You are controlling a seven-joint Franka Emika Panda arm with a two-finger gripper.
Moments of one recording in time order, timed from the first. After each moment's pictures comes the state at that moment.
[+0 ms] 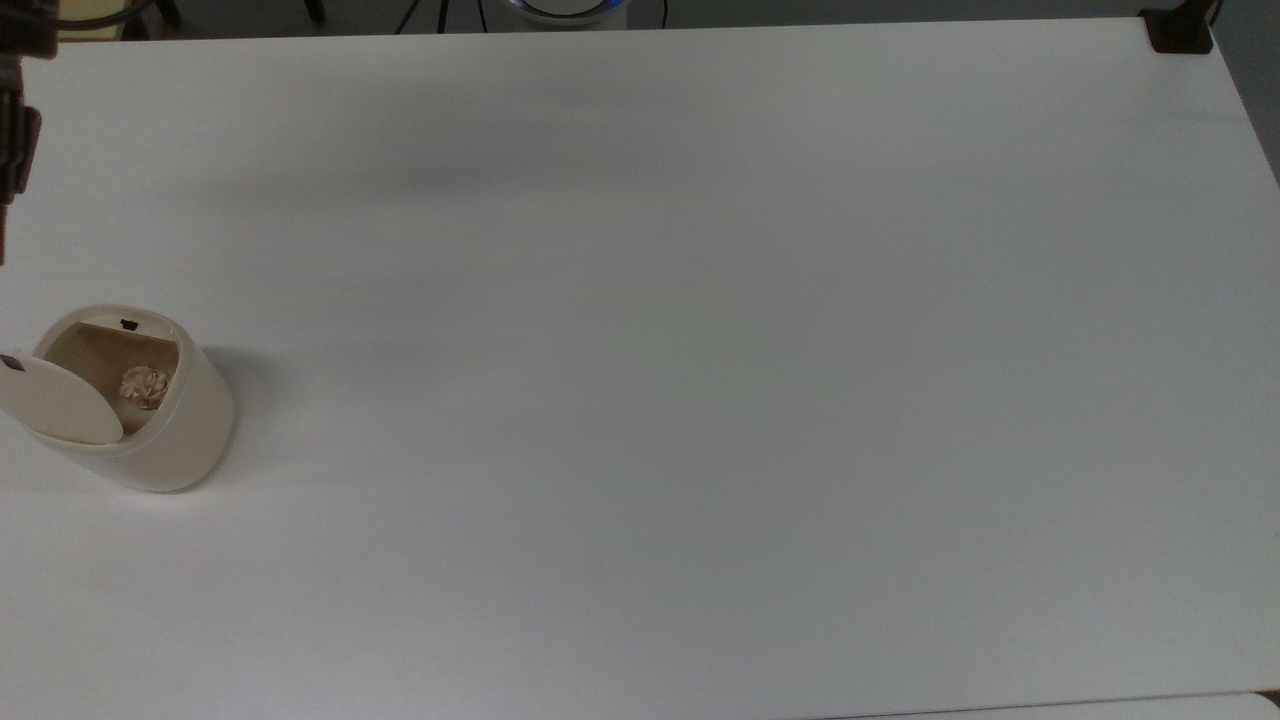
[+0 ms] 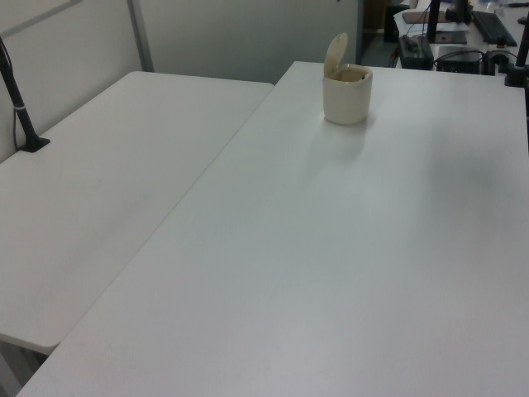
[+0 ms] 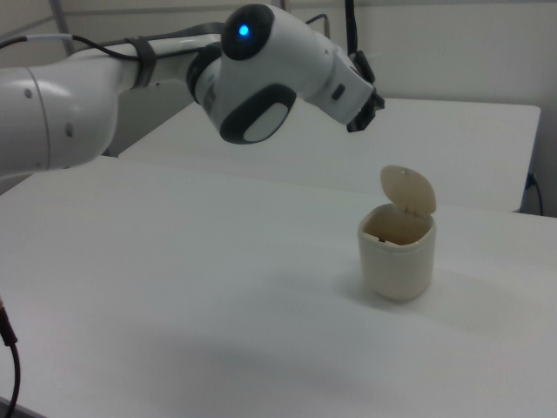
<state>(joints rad) -0.20 0.30 -0.18 -1.53 0.52 2.73 0.64</state>
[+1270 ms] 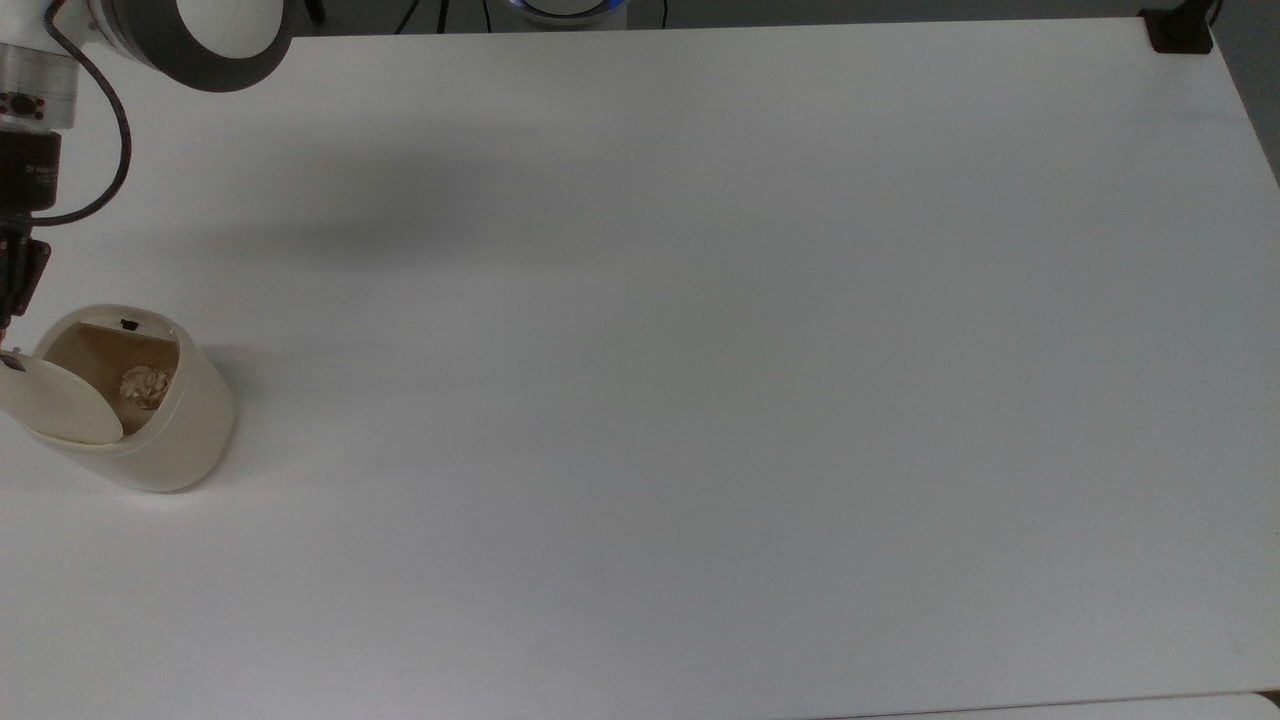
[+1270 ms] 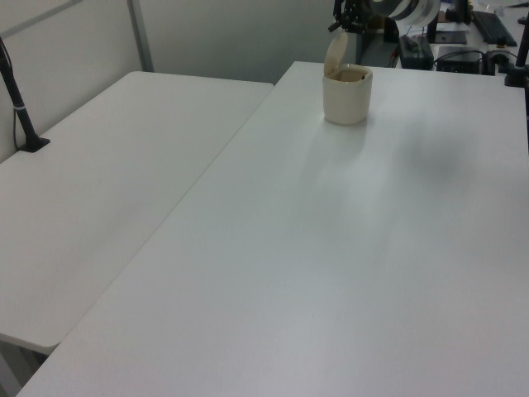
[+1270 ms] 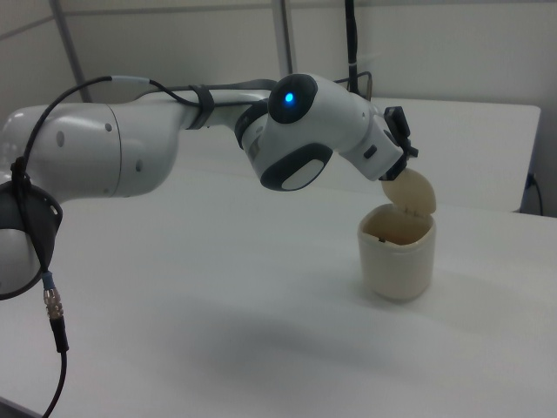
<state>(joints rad) -0.23 0.52 -0.19 -1.45 0.59 2.85 0.70</state>
